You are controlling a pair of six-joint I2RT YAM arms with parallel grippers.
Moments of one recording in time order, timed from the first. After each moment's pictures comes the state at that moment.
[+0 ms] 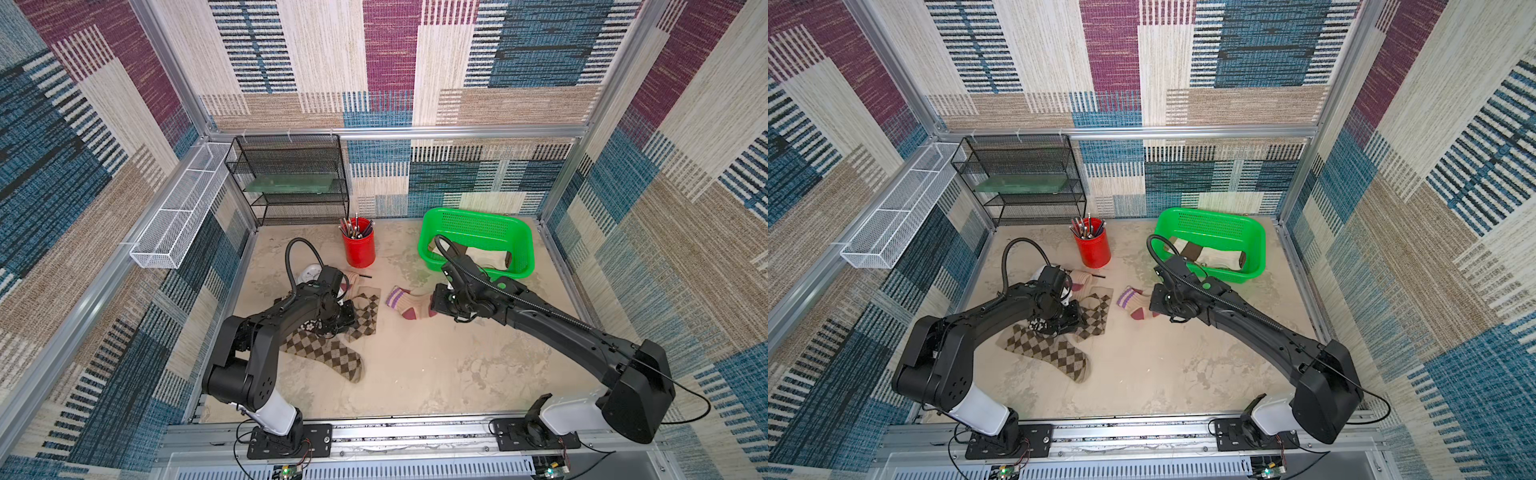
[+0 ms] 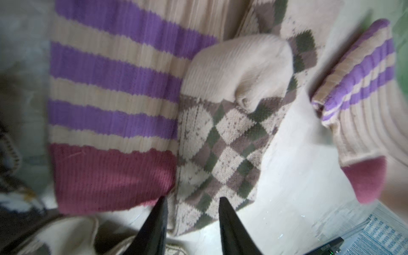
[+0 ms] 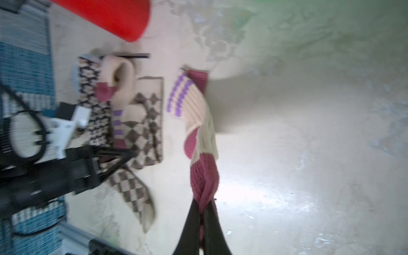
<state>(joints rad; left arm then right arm) -0.28 1.61 0.94 -0.63 0.30 -0.57 0.71 1.40 1.22 -0.72 -0.02 0.84</state>
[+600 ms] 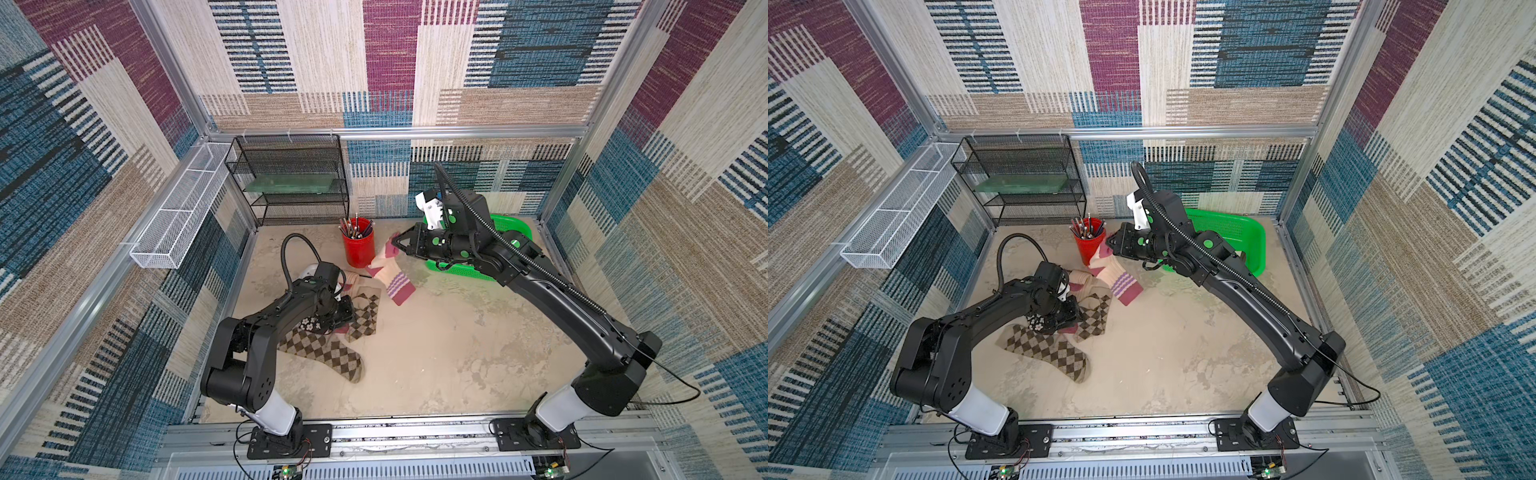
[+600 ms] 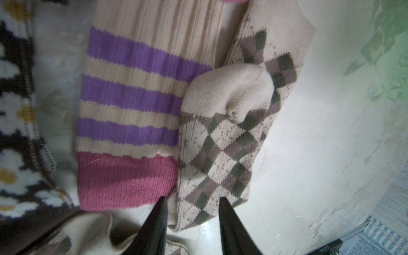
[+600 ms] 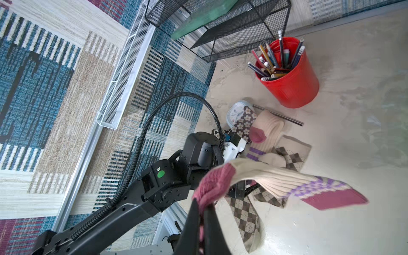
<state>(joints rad) -0.26 1.60 0.98 -0.66 0.29 -0.54 0.71 1.56 1.76 -0.67 -0.29 0.75</state>
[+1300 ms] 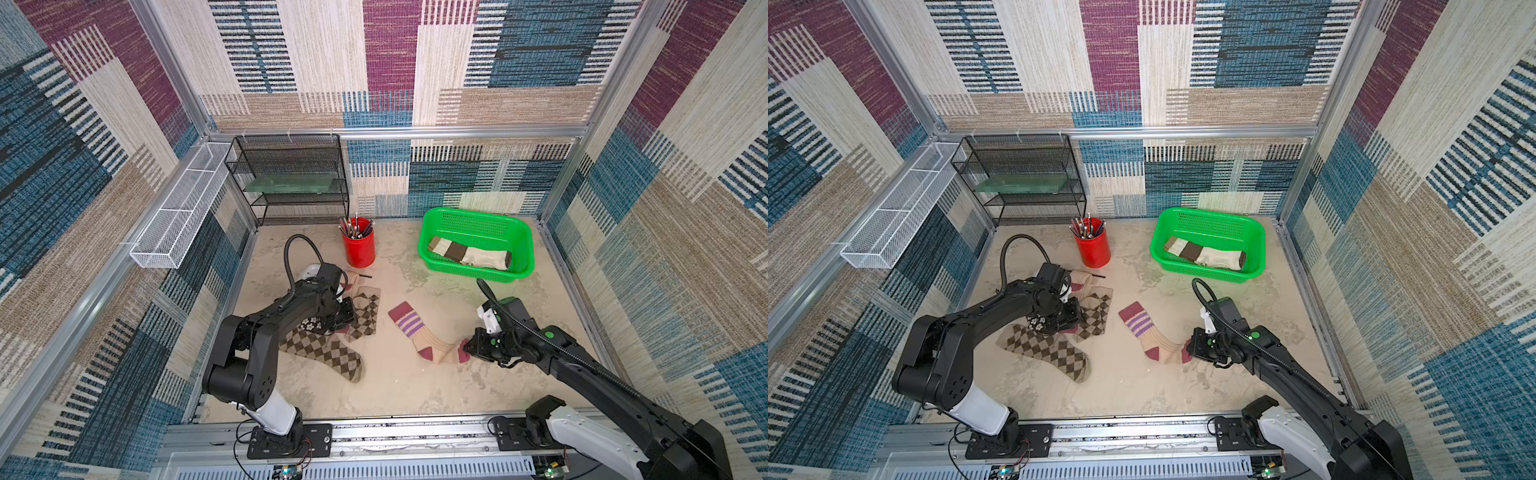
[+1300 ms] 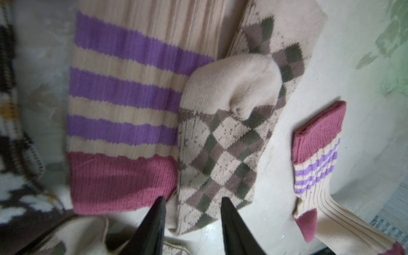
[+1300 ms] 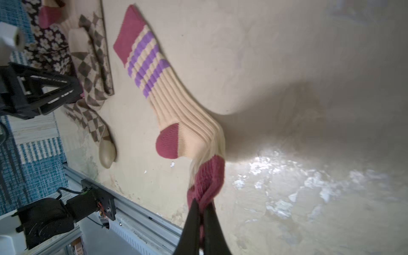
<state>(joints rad) -0.28 1.62 0.97 -0.65 0.29 -0.55 0.44 0.95 0.58 -0.70 -0.32 0.70</state>
